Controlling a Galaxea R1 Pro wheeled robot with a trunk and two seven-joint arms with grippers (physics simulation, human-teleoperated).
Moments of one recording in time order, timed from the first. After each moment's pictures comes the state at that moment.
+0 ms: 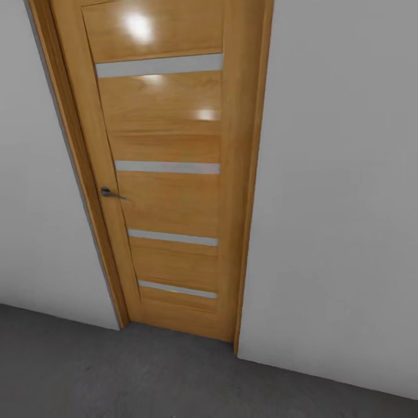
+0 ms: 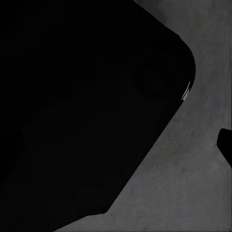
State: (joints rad) left arm 0.00 0.00 0.01 -0.06 0.07 -0.05 -0.01; right arm 0.00 0.01 0.53 0.00 0.00 -0.08 0.01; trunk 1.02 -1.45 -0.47
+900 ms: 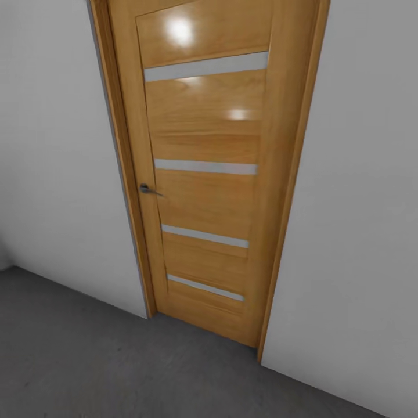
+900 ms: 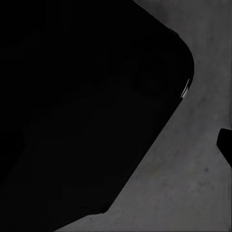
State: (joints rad) left arm 0.00 -0.01 0.01 -0.06 0.07 -0.05 -0.01; right arm 0.00 0.01 0.53 0.00 -0.01 -0.08 0.01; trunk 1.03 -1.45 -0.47
